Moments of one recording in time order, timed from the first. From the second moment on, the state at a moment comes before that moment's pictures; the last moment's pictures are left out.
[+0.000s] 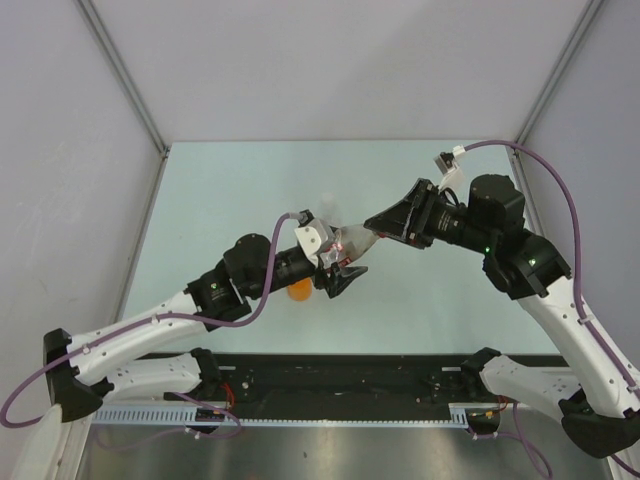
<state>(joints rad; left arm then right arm) -1.05 1.00 0.90 0.08 0.08 0.06 0.58 0.98 1.30 -0.55 -0.42 0.94</state>
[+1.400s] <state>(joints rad) -1.00 1.01 0.91 0.06 0.34 0.00 0.67 0.93 1.34 -0.56 -0.32 0.77</state>
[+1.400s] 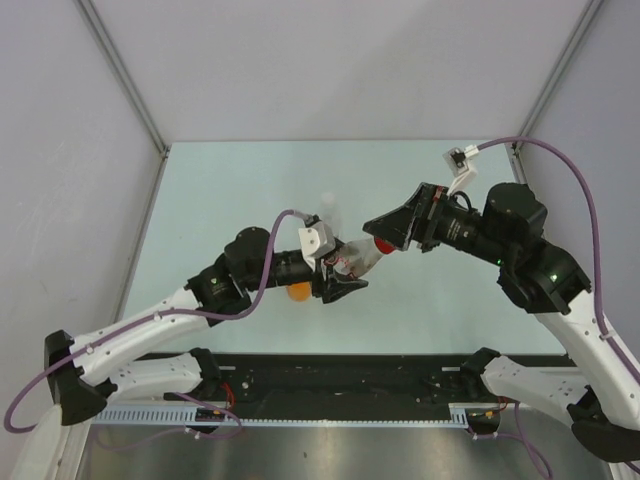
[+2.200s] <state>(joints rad) -0.97 1.10 0.94 0.16 0.20 -0.08 0.68 0.82 1.32 -0.41 -0.05 0.68</state>
